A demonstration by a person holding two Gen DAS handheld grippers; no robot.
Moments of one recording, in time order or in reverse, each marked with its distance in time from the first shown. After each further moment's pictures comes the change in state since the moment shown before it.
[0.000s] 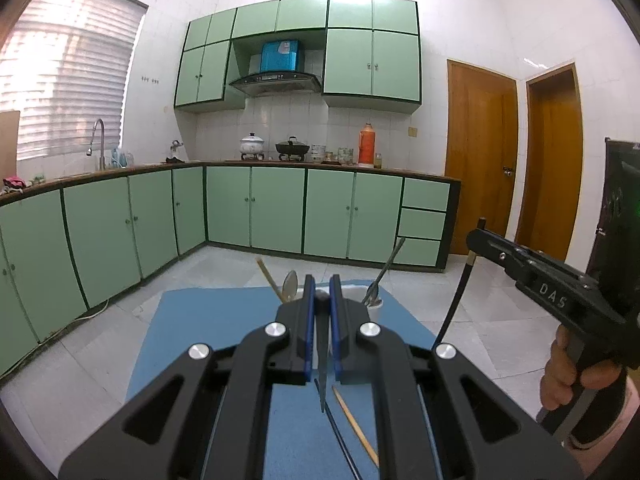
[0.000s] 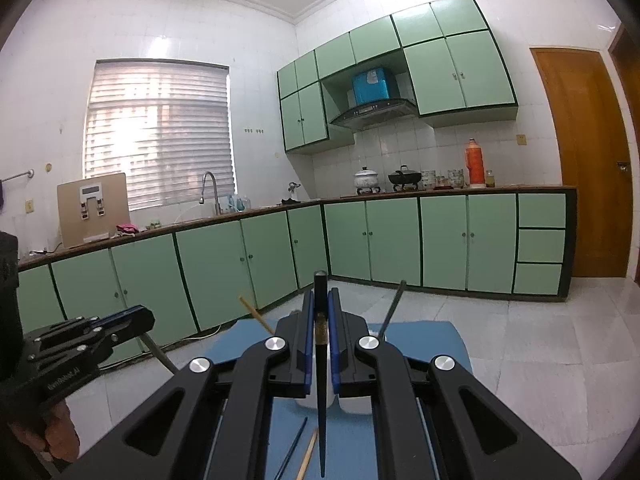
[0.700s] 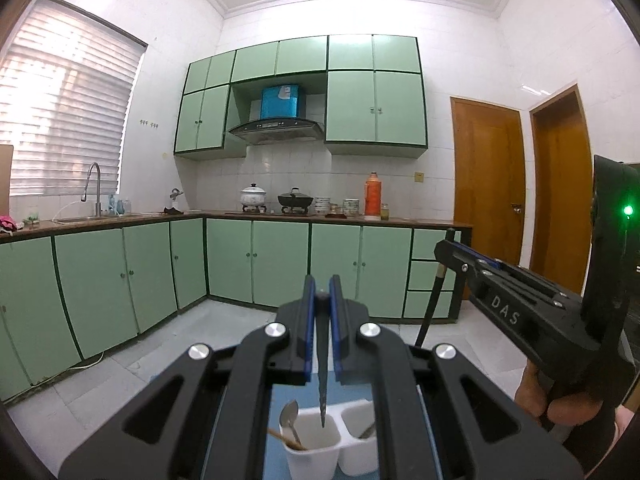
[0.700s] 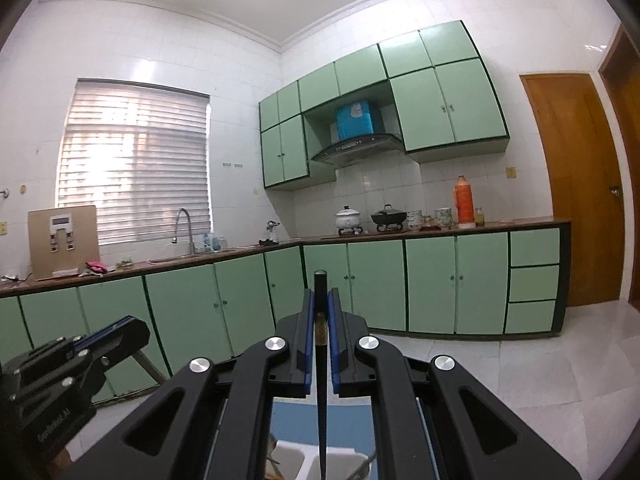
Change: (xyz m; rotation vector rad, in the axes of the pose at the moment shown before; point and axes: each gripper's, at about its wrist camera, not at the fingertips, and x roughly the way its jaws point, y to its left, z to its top) left arm 0.104 -0.012 0.089 0.028 -0.174 0.040; right arm 0.110 -0.016 0.084 0.001 -0.125 -0.080
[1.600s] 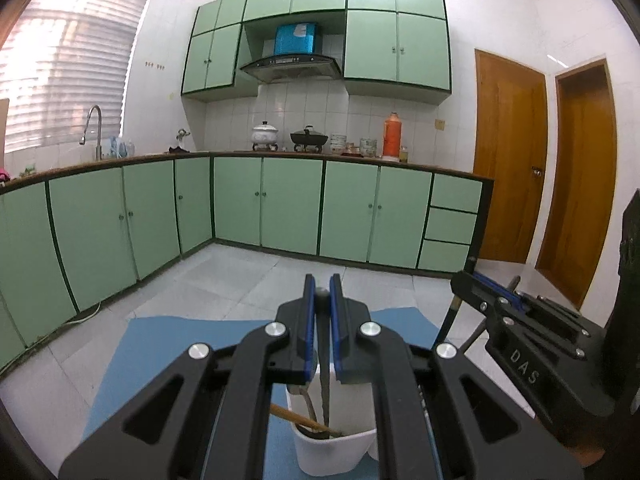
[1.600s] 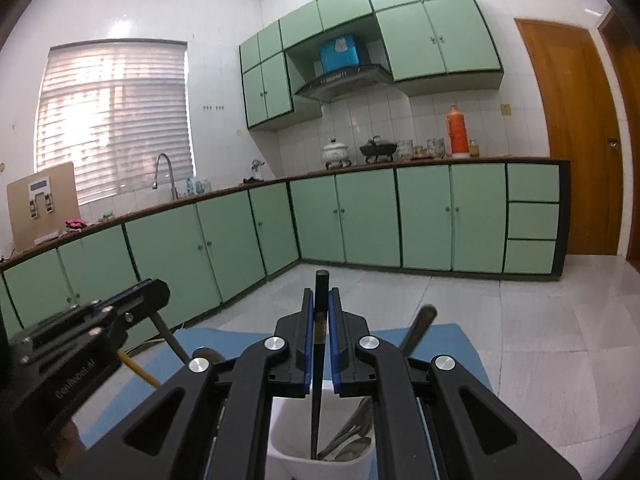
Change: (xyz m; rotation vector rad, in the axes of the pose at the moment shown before) left arm 0.091 0.036 -0.089 -0.040 0.190 0.027; right arm 0.066 -0.017 -0.120 0.030 0.194 -0.044
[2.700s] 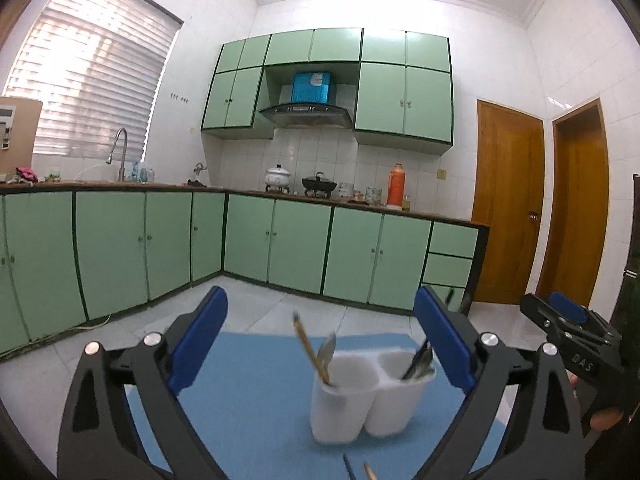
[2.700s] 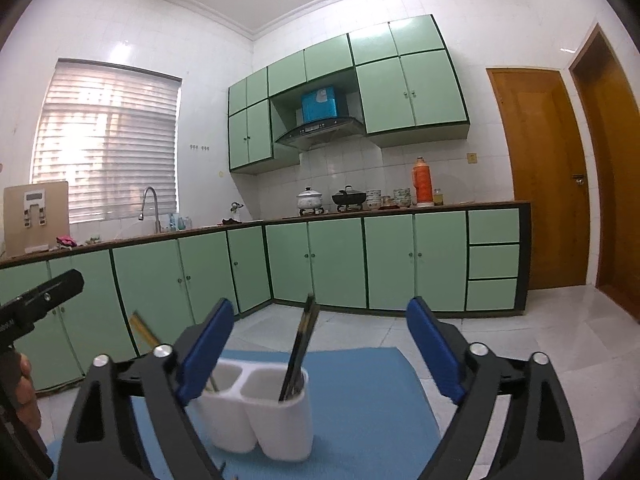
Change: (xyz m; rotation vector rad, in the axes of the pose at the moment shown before) left arm -0.130 0.023 -0.017 -0.061 -0.162 0.013; right arm -0.135 -0.025 -0.011 -0.029 -0.167 -0.095
